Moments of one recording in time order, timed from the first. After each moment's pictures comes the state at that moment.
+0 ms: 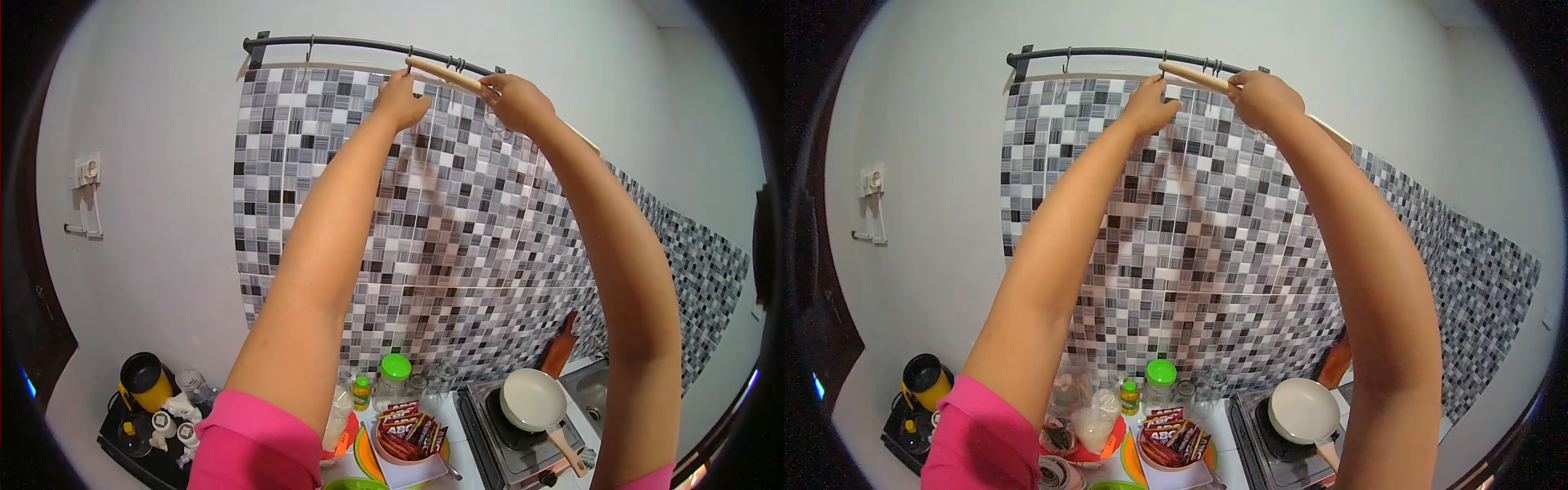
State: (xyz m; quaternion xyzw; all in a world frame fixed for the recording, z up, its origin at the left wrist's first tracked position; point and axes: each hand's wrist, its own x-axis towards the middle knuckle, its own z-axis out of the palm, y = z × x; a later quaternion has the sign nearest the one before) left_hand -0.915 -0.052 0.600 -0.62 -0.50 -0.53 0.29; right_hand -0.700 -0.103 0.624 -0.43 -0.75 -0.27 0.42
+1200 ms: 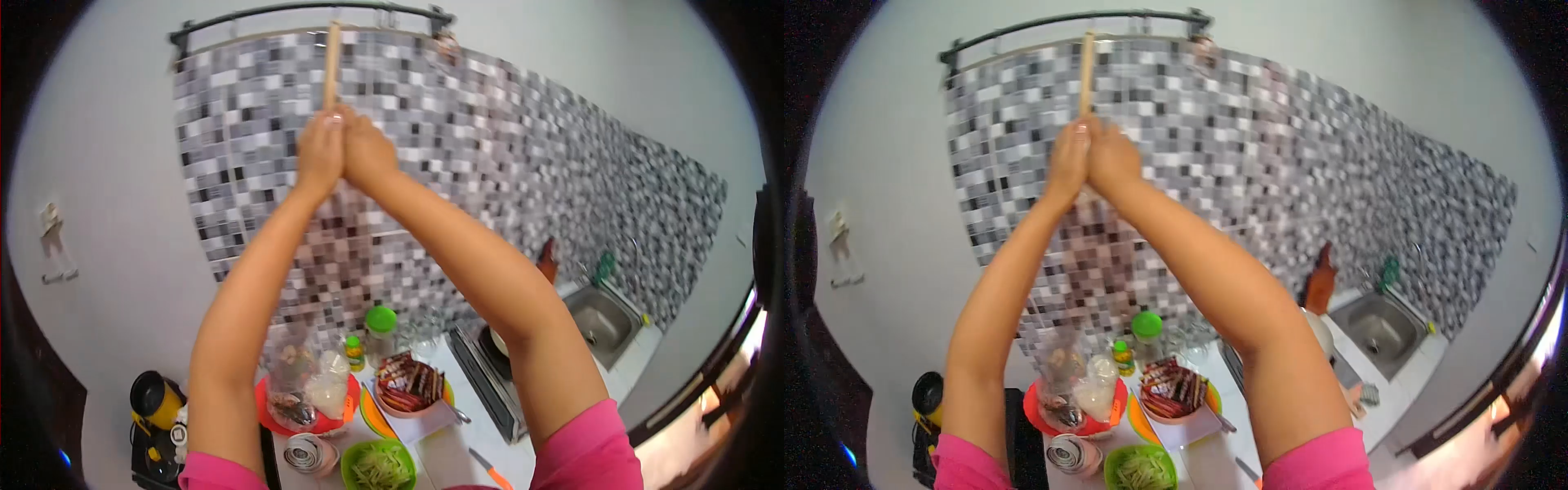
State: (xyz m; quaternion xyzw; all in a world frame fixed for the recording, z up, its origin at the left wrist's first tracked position) left_hand -0.912 -0.101 0.446 -0.65 -0.35 -0.65 0.19; right_hand -0.807 -0.083 0.453 -0.28 -0.80 -0.11 0.52
